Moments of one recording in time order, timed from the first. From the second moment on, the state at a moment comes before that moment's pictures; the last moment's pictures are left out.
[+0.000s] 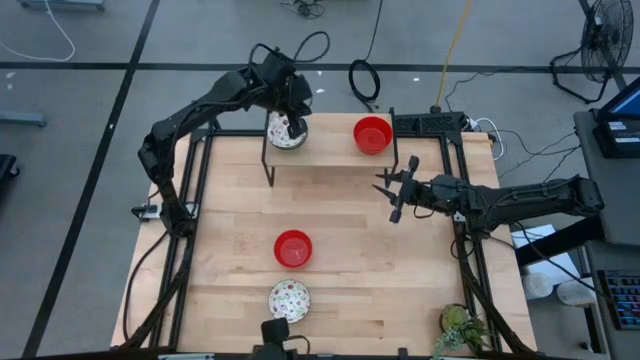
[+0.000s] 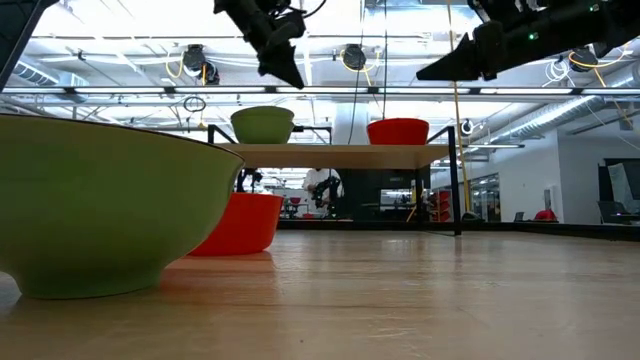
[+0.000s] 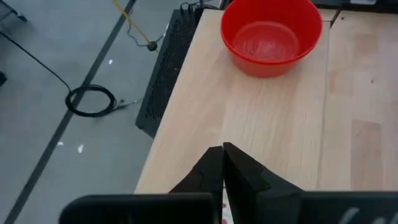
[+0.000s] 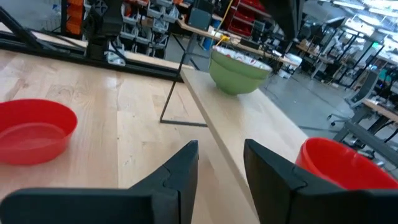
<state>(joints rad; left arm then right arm) 0.62 1.80 1.94 -0.91 0.15 0.33 -0.03 0.86 0.44 0.28 0.37 -0.28</state>
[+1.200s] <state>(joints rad) 0.53 1.36 0.74 0.65 0.16 0.07 0.00 0.86 0.44 0.22 0.37 -0.14</state>
